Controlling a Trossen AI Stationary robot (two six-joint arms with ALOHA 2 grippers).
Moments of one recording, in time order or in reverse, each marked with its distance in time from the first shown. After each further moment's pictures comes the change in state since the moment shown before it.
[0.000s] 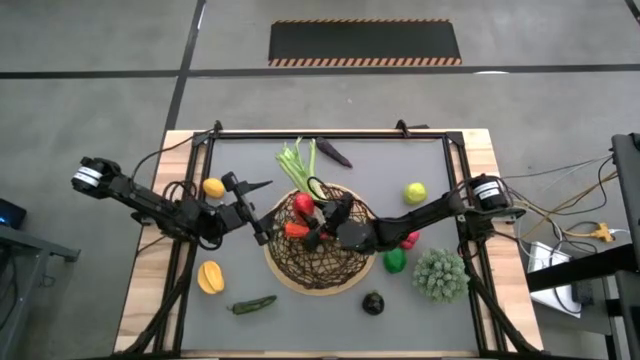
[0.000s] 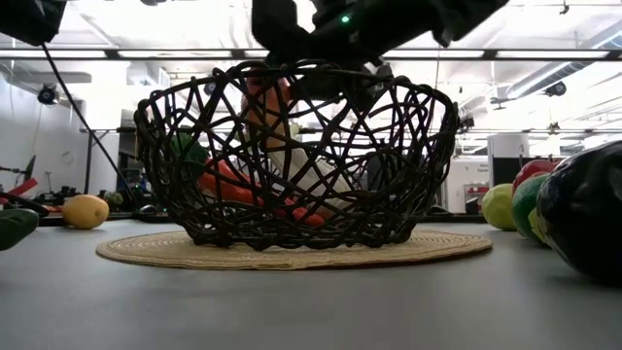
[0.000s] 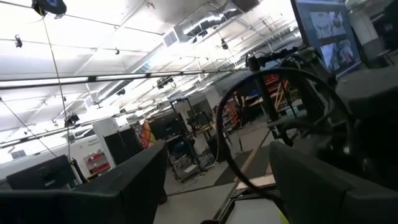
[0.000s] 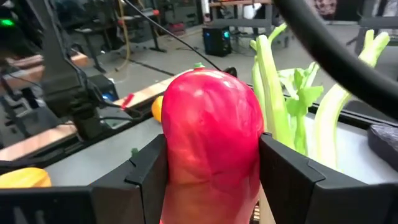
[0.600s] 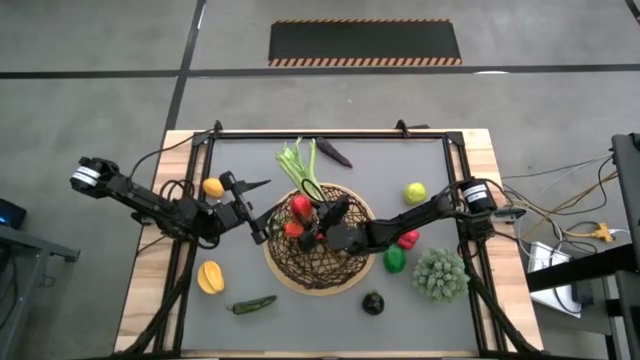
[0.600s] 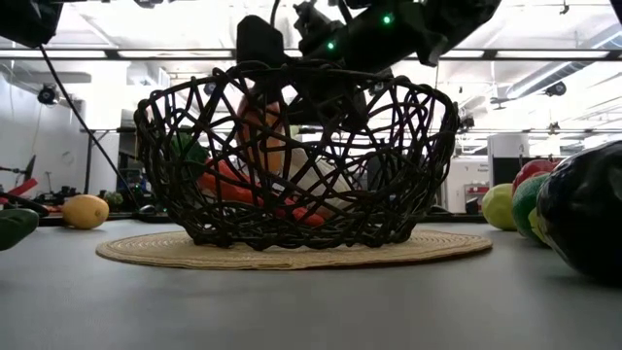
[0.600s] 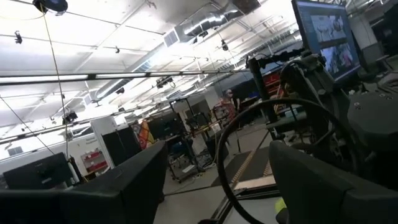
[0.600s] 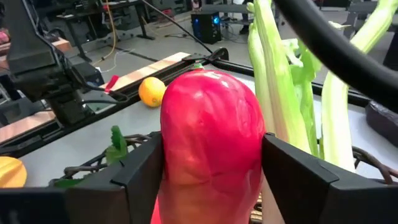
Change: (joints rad) left arm 0.000 -0.027 -0.018 -0.004 0.002 -0.019; right arm -0.013 0.078 0.045 -0.062 0.012 0.074
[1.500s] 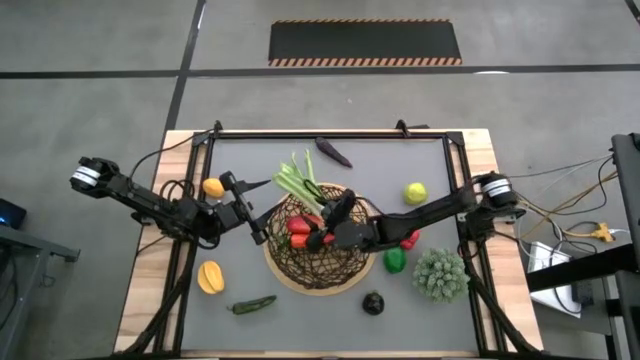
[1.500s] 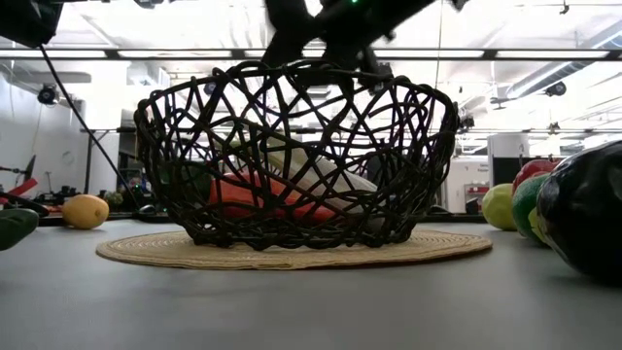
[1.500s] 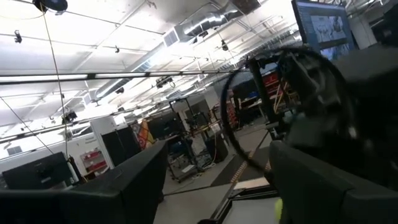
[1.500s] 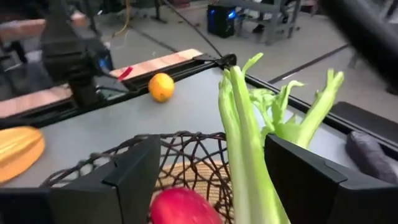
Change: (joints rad) left arm 0.000 0.002 0.000 0.000 0.000 -0.006; right arm 0.017 -0.179 0.004 -0.245 -0.064 -0.106
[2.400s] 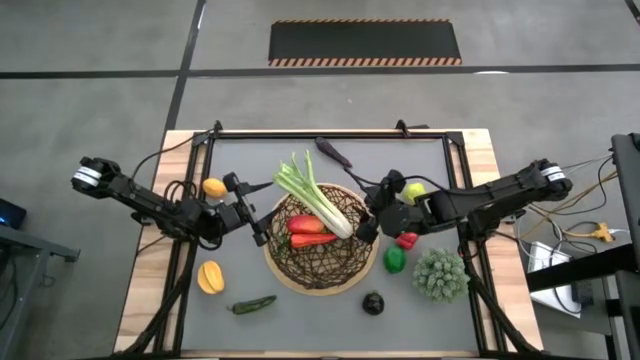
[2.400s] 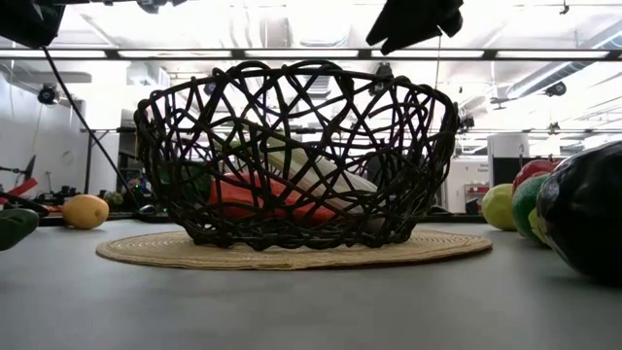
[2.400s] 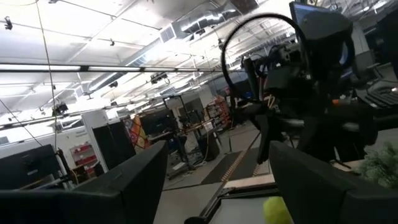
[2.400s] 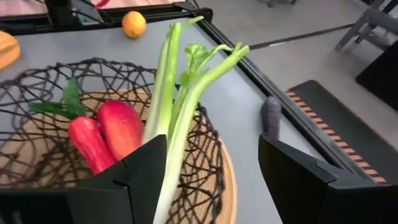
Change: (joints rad) left arm 0.001 0.024 0.006 0.000 0.007 -0.065; right arm 0.031 -0.432 -0.042 -0.741 -0.057 0.024
